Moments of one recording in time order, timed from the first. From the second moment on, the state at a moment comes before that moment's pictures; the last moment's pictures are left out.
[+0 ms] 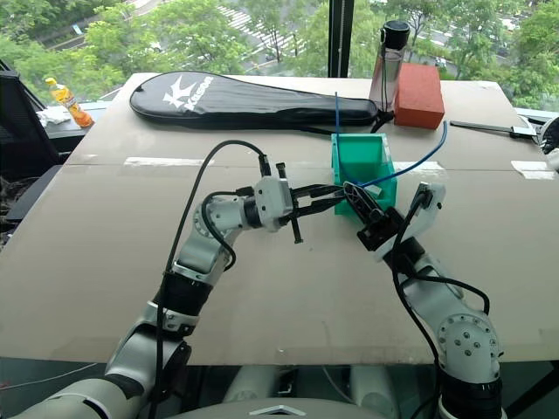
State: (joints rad) left arm -0.56 0.29 -0.23 0.11 -0.22 -0.22 -1.00; right arm -0.07 -0.19 -0.08 -0.59 1.31 0.60 -0.06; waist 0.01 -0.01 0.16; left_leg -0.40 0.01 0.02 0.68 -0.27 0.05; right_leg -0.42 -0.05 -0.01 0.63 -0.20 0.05
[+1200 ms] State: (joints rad) left arm -0.57 0.55 -0.03 0.62 -0.21 -0.12 -1.10; right arm -0.05 -0.27 -0.09 -0.57 1.27 0.63 0.03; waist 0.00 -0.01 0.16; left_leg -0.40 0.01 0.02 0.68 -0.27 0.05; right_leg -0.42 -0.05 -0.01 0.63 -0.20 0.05
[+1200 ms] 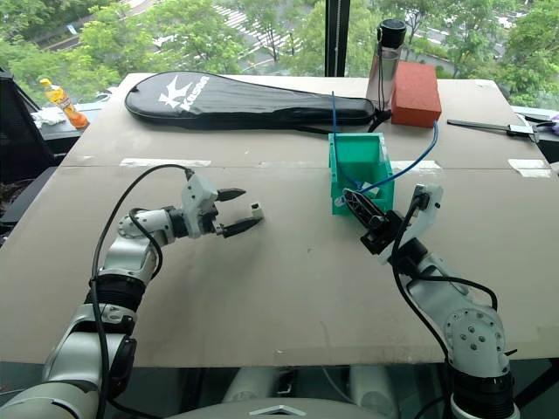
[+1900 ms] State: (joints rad) left arm -0.61 0.42 -0.13 0.49 -0.19 -0.04 -1.26; right arm 0.02 -0.44 -0.15 -0.65 1.24 0.63 0.03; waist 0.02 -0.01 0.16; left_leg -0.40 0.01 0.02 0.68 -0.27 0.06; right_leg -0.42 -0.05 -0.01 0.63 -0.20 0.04
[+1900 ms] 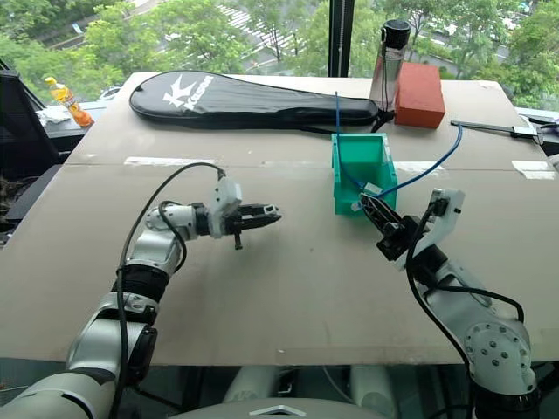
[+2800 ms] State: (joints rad) left arm -0.64 0.25 -0.36 0.47 -0.04 -0.02 -1.16; right arm -0.22 -0.71 0.15 -0.46 0.67 0.63 0.53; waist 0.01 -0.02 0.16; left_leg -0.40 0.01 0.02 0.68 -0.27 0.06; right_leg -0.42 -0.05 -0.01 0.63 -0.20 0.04
